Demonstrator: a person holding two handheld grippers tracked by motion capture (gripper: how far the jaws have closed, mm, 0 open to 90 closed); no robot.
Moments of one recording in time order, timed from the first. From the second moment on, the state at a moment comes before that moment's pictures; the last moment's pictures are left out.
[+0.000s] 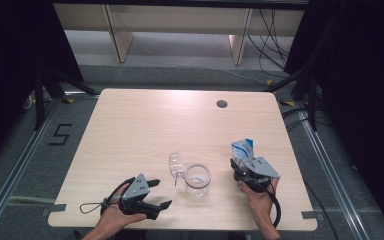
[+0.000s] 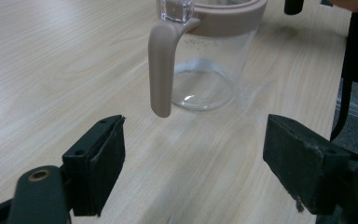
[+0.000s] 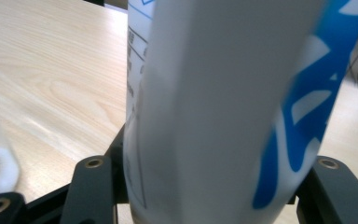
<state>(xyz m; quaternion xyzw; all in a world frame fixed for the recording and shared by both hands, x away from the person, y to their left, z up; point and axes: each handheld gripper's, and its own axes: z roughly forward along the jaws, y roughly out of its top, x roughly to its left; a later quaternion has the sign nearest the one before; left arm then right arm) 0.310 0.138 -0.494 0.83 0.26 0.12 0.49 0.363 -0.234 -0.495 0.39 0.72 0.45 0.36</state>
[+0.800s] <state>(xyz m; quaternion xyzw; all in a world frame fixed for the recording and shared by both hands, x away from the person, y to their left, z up) 0.309 0.139 -0.495 0.82 0.27 0.11 0.49 0.331 -0.227 -0.468 0.26 0.77 0.40 0.42</state>
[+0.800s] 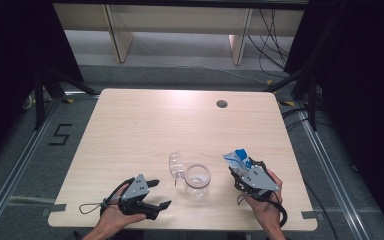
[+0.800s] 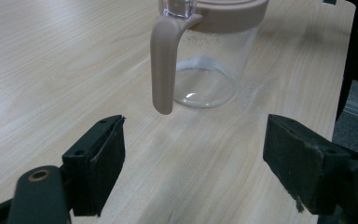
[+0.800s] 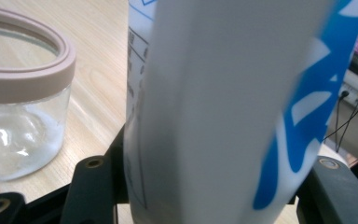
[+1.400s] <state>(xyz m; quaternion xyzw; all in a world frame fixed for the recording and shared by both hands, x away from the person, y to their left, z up) 0.308 0.142 -0.496 0.82 0.27 0.11 0.49 0.329 -0.209 -0.465 0.19 0.80 0.35 0.45</state>
